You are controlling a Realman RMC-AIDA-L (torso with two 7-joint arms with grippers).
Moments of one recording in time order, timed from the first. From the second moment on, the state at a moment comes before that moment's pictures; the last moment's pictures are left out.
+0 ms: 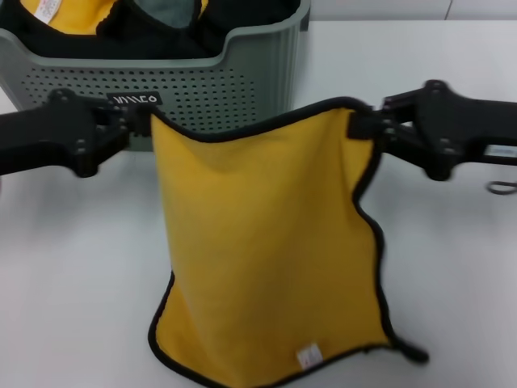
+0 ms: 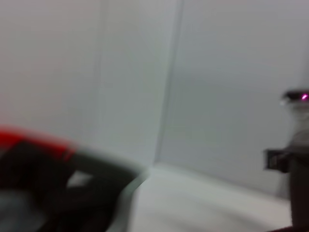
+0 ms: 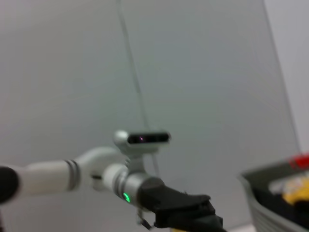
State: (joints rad) left arm -0.32 -2.00 0.79 0.94 1.69 1.72 -1.50; right arm 0.59 2.02 -1.09 -0.68 -1.45 -1.71 1.42
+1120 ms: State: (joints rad) left arm -0.46 -2.03 0.79 0.79 1.98 1.35 -1.58; right arm 0.72 2.02 -1.19 -0.58 -1.65 -1.08 1.40
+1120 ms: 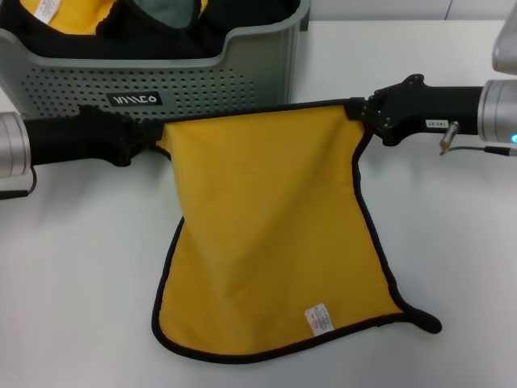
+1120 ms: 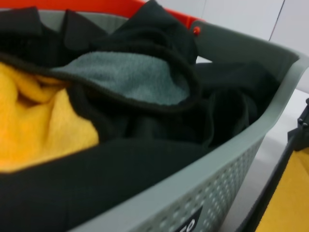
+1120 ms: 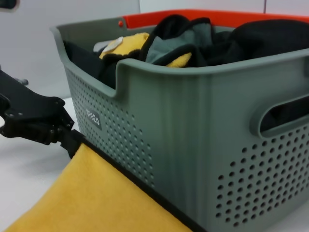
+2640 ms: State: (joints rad) left arm -0.46 -2.09 0.99 1.09 2.25 1.24 -1.88; right arm 0.69 2.01 -1.29 -0.72 -1.72 -1.01 1.49
